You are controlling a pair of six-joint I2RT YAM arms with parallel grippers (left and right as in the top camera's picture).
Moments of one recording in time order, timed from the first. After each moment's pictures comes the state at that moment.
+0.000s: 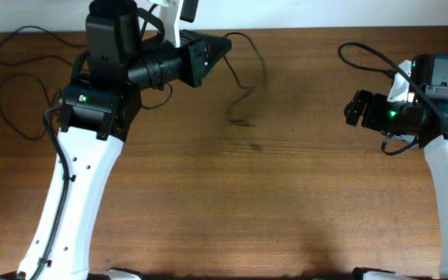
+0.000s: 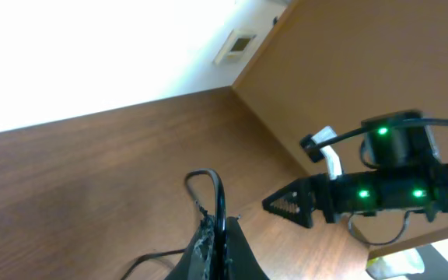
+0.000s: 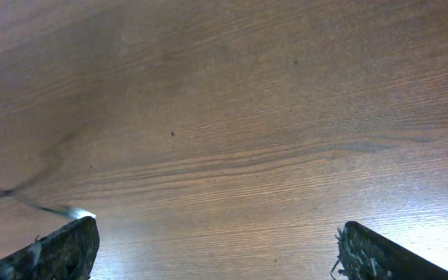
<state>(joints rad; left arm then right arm) -0.23 1.53 1.75 -0.60 0.73 -0.27 -0.11 1.45 1.44 -1.07 -0.18 0.22</state>
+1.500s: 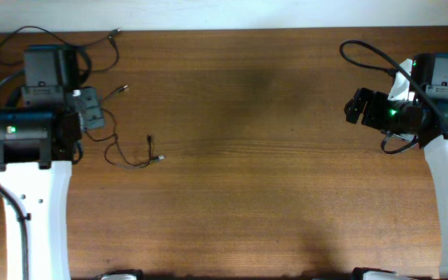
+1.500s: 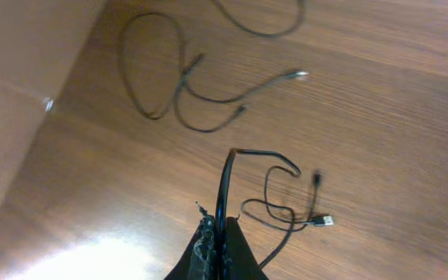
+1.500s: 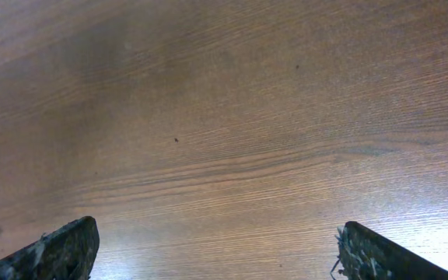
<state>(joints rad) 0.05 1.40 1.75 -1.29 -0.35 -0.15 -0.11 1.45 1.44 -1.05 -0.19 0.24</state>
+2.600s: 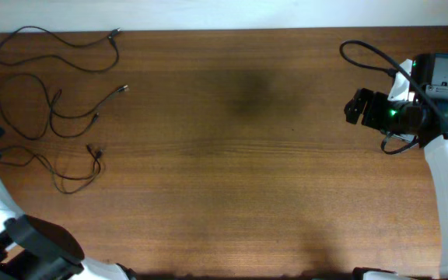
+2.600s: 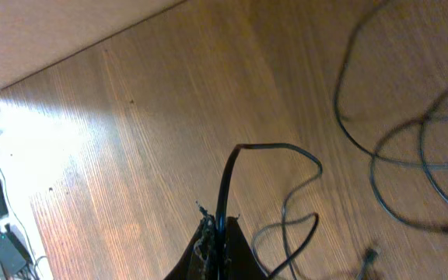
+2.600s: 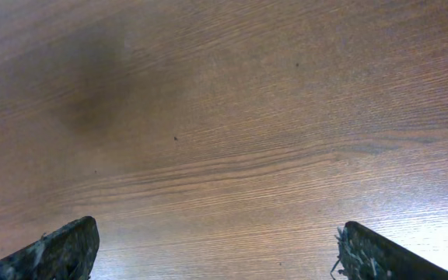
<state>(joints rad) 0.70 1.75 1.75 -1.16 -0.34 -0.39 -0.11 1.45 1.44 -1.06 -0.19 0.24</state>
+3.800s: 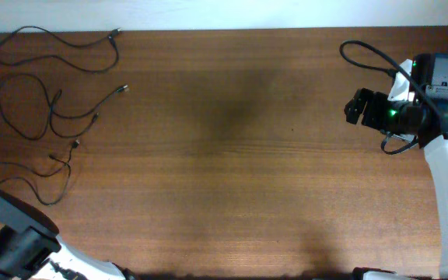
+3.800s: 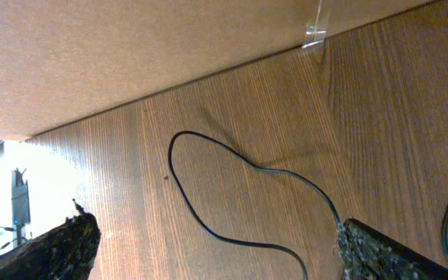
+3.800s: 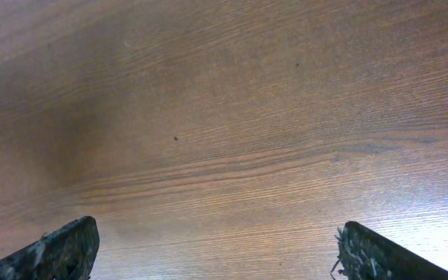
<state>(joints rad) 0.83 1.96 1.75 -0.89 -0.47 -0.30 -0.11 1.45 1.44 -1.06 -0.19 0.24</state>
